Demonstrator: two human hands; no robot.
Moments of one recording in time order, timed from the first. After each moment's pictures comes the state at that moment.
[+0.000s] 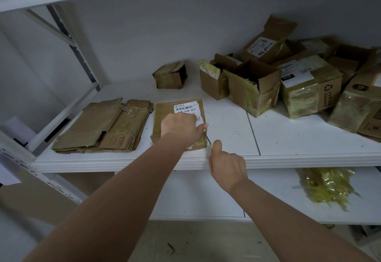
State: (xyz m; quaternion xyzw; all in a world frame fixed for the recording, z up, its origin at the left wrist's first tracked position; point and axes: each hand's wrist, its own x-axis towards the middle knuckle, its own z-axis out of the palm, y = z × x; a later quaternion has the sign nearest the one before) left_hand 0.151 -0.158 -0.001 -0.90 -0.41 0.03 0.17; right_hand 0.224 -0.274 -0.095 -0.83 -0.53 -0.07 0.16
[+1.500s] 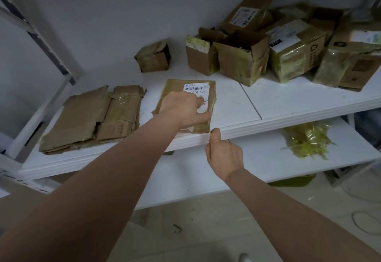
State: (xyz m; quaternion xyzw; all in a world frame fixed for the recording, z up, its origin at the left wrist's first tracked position) left_hand 0.119 -0.151 0.009 -0.97 -0.21 -0.01 0.08; right_hand 0.154 -0.285 -0.109 -0.87 -0.44 -0.03 0.21
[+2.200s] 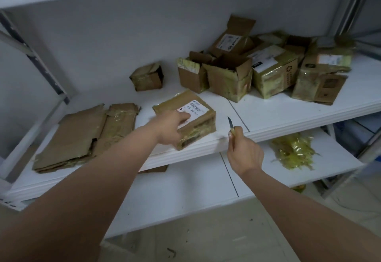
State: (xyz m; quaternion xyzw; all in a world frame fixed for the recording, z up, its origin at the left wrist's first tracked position) left_hand 0.092 -0.137 0.016 -0.98 -0.19 0.05 -0.10; right_hand 0.196 -0.320 -0.083 -0.90 -0.32 -0.07 0.28
